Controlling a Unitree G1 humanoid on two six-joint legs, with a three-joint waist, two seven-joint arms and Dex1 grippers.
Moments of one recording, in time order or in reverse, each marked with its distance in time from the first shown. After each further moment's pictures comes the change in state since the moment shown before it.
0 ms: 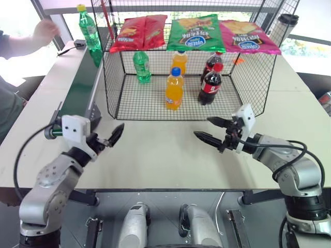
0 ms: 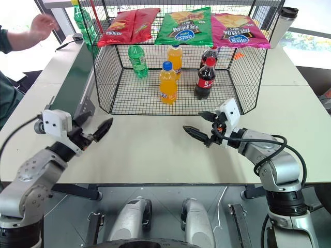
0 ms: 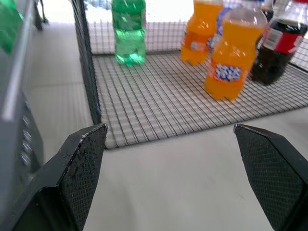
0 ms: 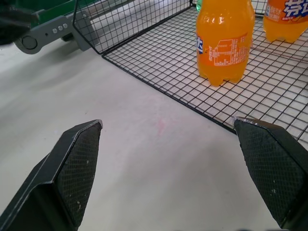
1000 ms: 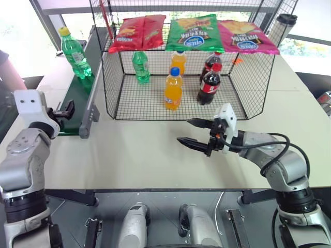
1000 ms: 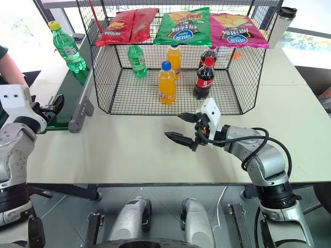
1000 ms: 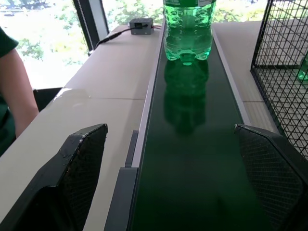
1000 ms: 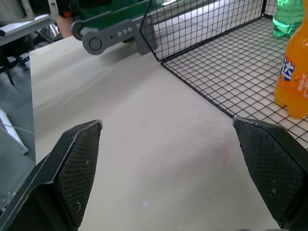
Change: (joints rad) left arm -0.300 0.096 0.150 0.415 0.166 0.086 0.140; right arm -0.069 0.033 0.135 -0.037 0.024 0.001 0.047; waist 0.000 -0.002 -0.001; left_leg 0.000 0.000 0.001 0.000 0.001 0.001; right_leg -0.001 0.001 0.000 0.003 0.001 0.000
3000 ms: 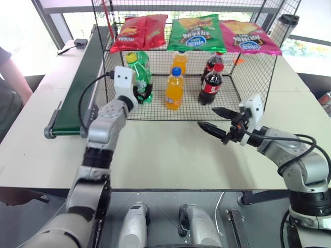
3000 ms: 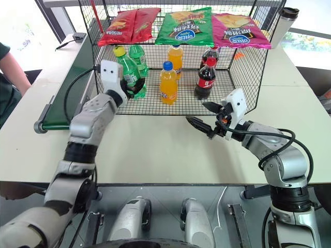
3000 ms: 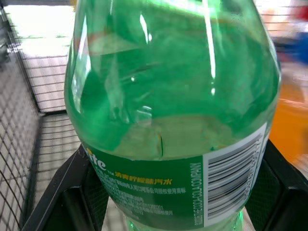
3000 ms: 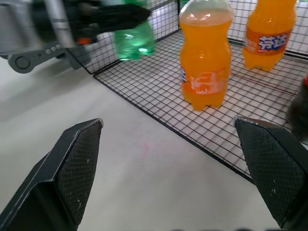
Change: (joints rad) left arm -0.541 -0.385 -0.431 0.624 0.152 -0.353 -0.045; right arm 0.059 -0.036 -0.184 -0.030 0.021 0.021 -0.120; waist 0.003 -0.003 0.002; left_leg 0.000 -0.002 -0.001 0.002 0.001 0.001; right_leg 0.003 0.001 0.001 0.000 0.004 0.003
